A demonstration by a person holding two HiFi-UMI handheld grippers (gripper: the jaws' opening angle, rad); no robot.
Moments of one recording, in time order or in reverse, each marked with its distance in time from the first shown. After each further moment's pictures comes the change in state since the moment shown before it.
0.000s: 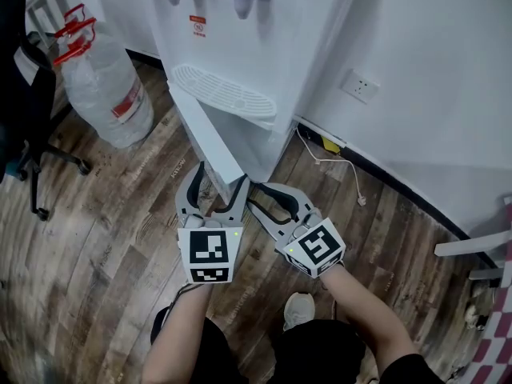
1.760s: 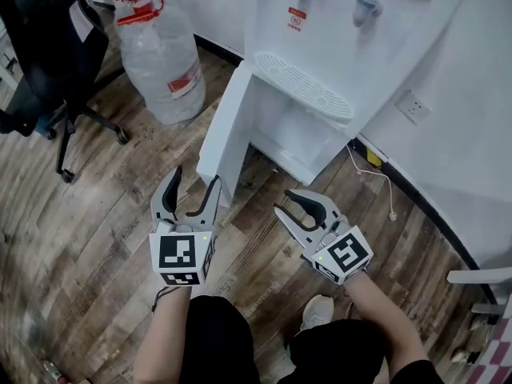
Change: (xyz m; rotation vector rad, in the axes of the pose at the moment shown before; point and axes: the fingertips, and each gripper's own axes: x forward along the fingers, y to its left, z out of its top) left arm -0.107 0.144 -0.037 -0.021 0.019 0.227; right arm 0.034 0.070 0.010 -0.039 -0.004 0.165
